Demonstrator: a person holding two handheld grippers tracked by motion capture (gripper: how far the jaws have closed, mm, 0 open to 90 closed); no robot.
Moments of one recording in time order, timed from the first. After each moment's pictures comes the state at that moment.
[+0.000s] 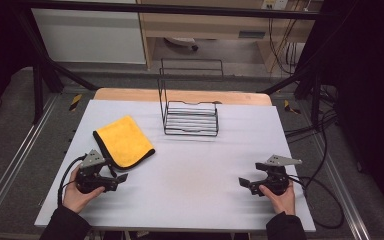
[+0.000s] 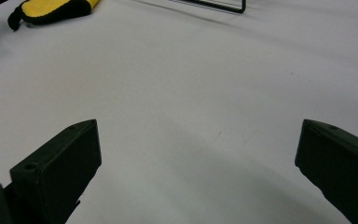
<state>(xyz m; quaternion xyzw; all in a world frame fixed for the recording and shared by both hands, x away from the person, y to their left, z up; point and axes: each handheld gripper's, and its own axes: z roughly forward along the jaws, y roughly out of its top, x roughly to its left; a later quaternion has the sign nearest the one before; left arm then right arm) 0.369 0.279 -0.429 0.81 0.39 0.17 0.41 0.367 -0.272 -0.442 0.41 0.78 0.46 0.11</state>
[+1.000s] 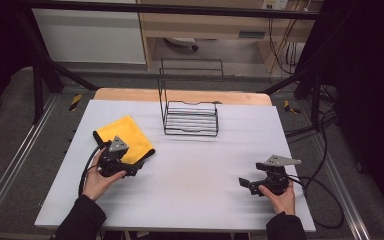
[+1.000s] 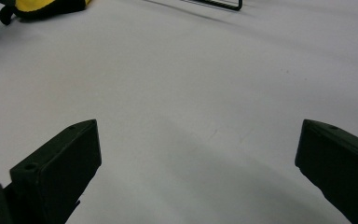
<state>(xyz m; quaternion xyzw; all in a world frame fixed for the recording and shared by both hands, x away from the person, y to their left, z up) 0.411 0.223 -0.418 0.84 0.38 0.18 0.35 0.367 -0.271 -0.442 0.41 0.78 0.45 0.11</state>
